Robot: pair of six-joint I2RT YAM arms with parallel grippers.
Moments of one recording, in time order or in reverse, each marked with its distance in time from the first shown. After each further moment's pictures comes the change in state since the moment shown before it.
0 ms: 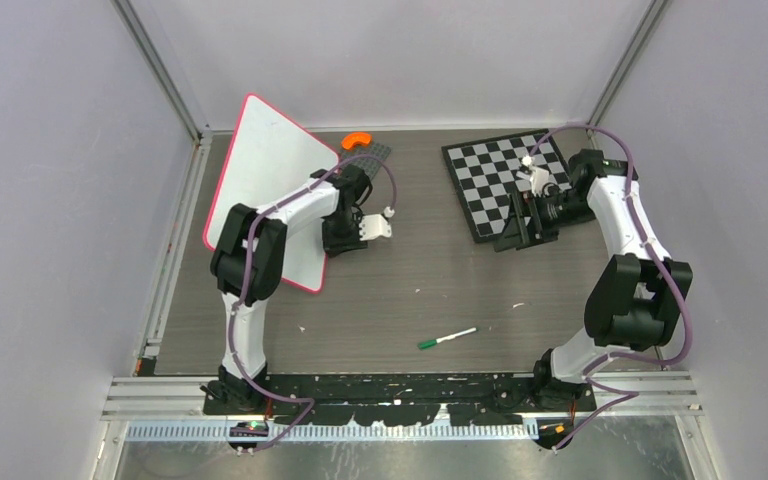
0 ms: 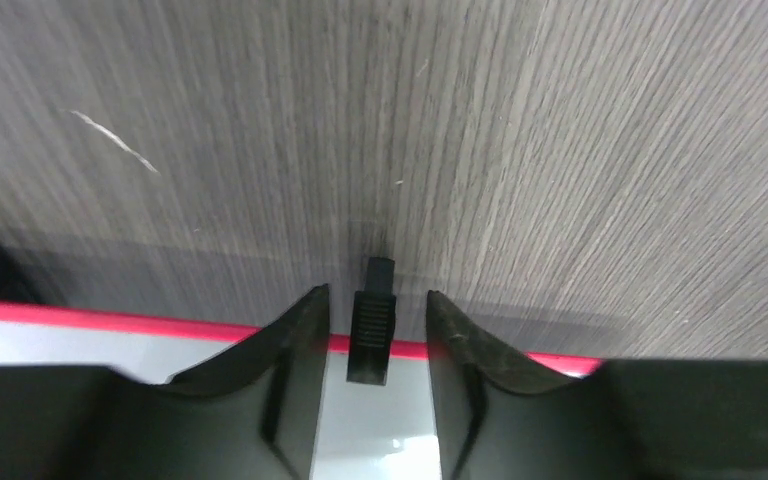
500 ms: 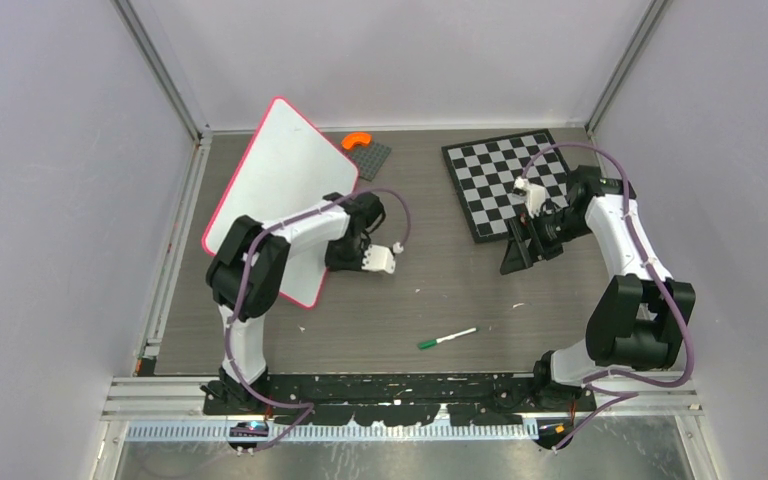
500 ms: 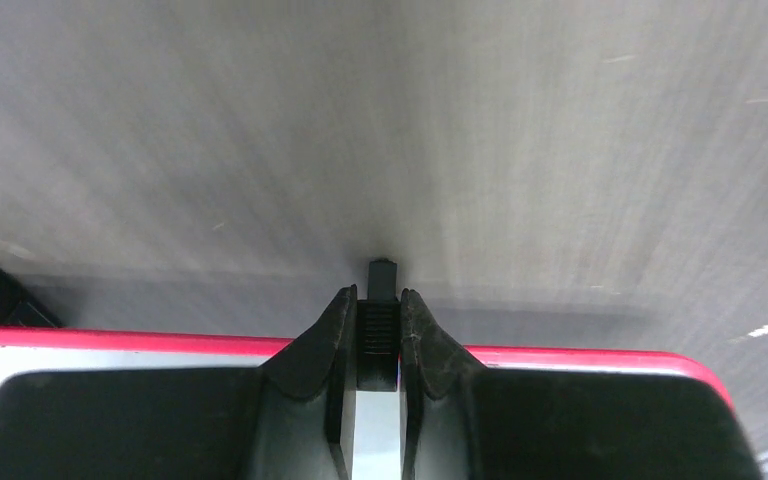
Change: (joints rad) left arm -0.106 -0.077 -0.170 0.029 -0.080 0.130; right arm 0.002 -0.108 -0.141 0.038 0.124 -0.123
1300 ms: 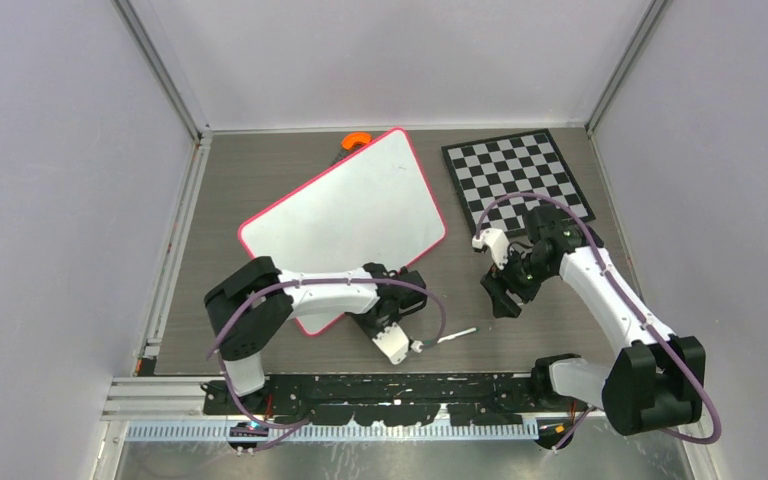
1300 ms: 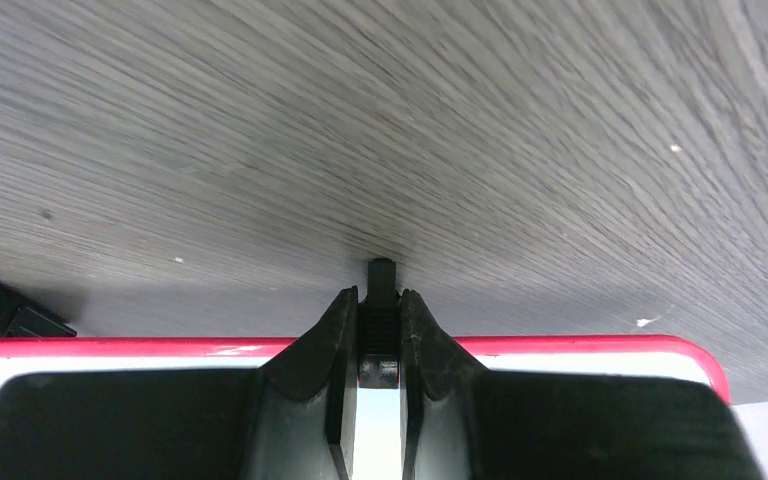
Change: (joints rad) left arm -0.501 -0.188 -0.300 0.047 -0.139 0.201; right arm 0.271 -0.290 -0.336 0.176 0.228 -0.128
